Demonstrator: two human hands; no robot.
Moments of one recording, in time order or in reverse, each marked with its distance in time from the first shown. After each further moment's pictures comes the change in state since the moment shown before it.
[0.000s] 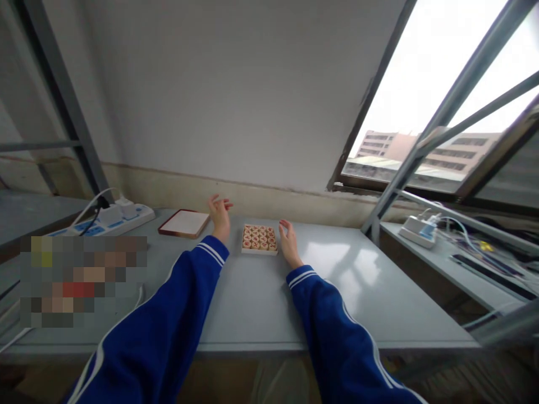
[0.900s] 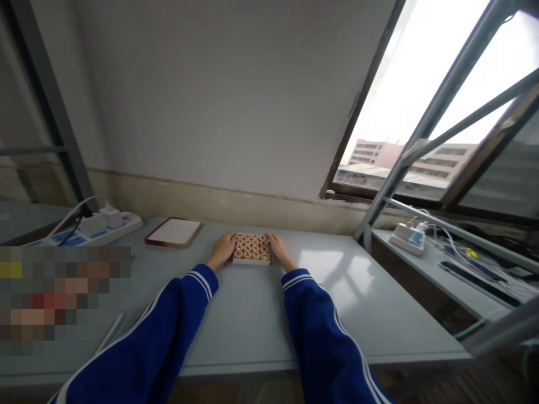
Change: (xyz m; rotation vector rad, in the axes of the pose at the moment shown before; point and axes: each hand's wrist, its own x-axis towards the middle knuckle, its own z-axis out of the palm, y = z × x) left_hand -0.036 -0.044 -0.011 0.790 -0.597 0.139; right_hand 0.021 -0.003 -0.002 -0.221 -0.358 0.215
